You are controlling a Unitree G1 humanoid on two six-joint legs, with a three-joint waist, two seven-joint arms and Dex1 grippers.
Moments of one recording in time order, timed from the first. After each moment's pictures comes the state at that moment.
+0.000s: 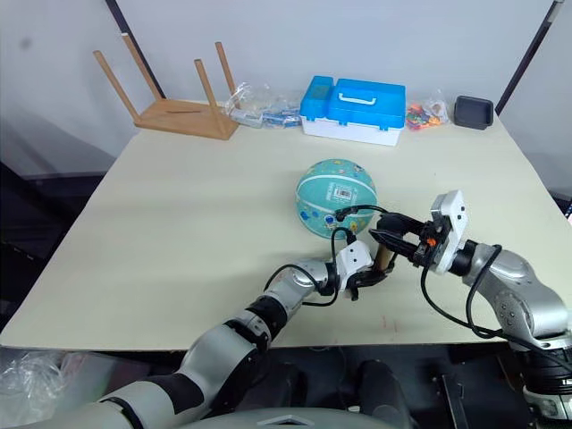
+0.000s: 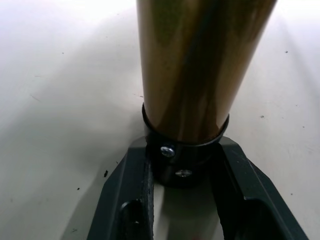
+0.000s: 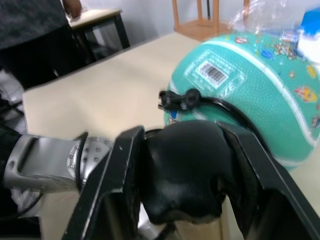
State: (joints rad) left arm -0.69 -0.12 -0.33 1.13 0.19 -0.32 -0.71; right arm -0.13 -0.65 -0.04 -0.21 0.70 0.42 0.85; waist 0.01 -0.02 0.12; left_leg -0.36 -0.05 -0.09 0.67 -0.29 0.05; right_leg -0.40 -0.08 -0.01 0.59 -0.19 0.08
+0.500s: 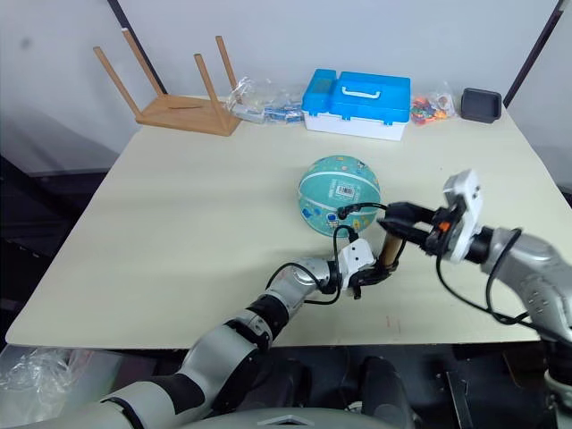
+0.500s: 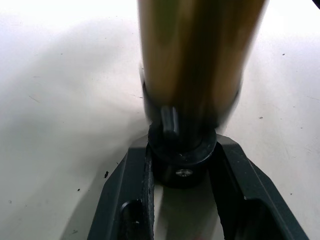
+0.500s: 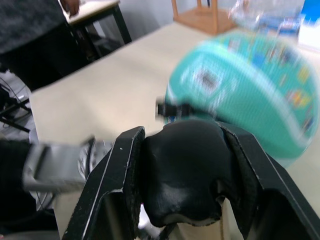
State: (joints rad) left arm -0.69 -0.12 -0.32 1.10 0.18 -0.32 -0.73; right arm -0.24 -0.79 -0.22 -0.36 0.95 0.75 0.77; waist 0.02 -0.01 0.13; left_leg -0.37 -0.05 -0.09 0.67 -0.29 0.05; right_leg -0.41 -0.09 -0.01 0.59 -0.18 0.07
